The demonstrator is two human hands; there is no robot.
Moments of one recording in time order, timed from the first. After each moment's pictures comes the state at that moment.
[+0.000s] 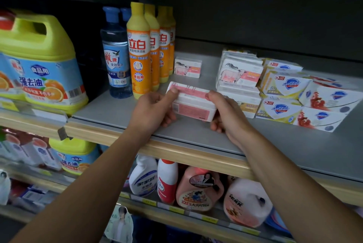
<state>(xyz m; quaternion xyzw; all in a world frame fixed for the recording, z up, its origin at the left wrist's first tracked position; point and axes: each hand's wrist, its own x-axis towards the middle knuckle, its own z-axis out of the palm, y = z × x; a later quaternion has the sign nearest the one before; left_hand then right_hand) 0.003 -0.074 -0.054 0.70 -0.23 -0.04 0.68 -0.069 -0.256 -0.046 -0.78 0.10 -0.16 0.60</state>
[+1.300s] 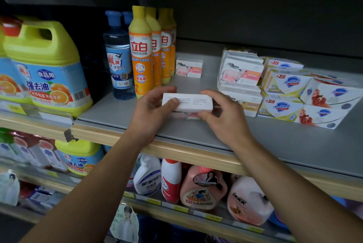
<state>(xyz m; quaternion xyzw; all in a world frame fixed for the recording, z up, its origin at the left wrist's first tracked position) 0.002 -0.066 -0.059 0.64 -0.27 -0.02 0.72 -0.077 -0.249 -0.060 -0.87 -0.01 -0.35 0.35</state>
